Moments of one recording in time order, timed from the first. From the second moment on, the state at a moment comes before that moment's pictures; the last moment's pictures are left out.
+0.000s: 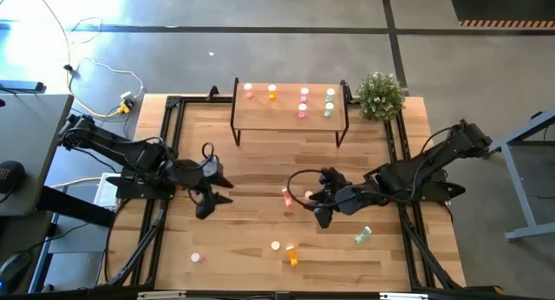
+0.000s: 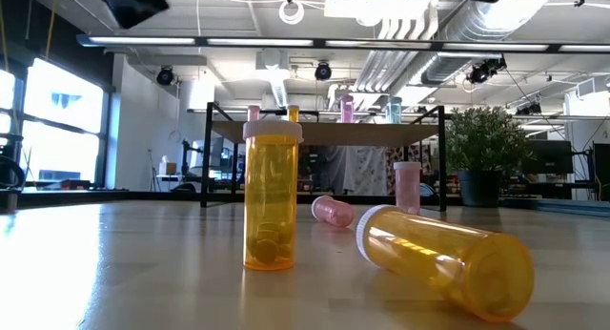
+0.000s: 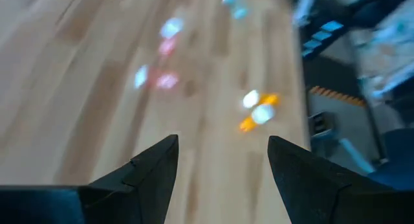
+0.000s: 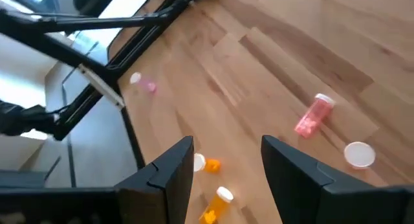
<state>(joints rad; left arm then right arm) -0.25 1.02 0.93 -0.60 -0.14 -0.55 0.46 1.38 1.20 -0.52 0.38 1.05</state>
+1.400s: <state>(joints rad) -0.39 1.71 0.93 0.20 -0.23 -0.28 0.21 1.28 1.25 -0.57 0.52 0.84</state>
